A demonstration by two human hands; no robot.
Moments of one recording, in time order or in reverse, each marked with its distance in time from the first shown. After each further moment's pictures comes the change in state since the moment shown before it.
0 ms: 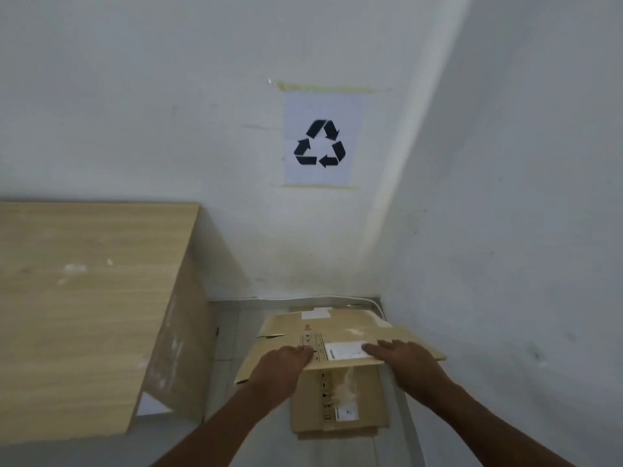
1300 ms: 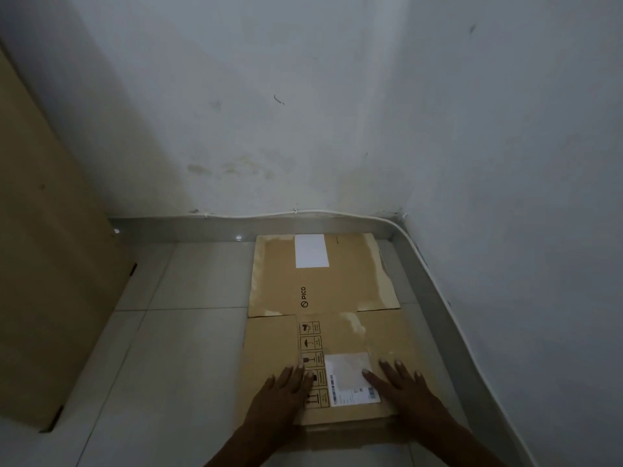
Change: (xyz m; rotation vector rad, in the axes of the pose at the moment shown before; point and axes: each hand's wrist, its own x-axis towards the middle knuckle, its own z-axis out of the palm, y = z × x) left_hand 0.221 -0.042 0.644 0.069 -0.238 -0.016; right_hand 0.136 0.129 0.695 0.223 -0.297 0.120
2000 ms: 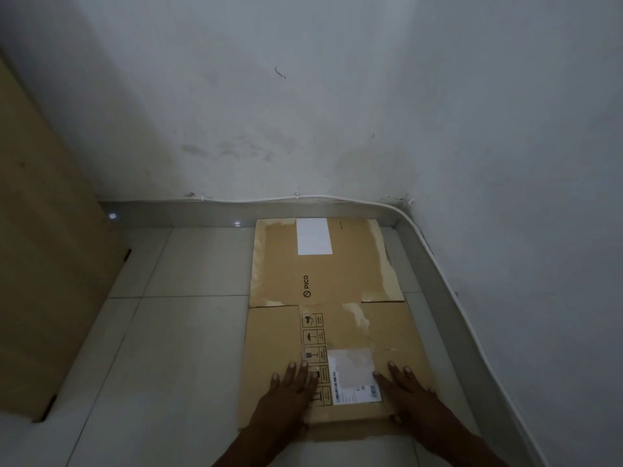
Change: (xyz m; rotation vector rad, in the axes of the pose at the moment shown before) left_hand 0.014 0.003 0.024 -0.118 -0.103 0.009; right_hand -0.009 0.010 0.017 0.142 -0.070 0.054
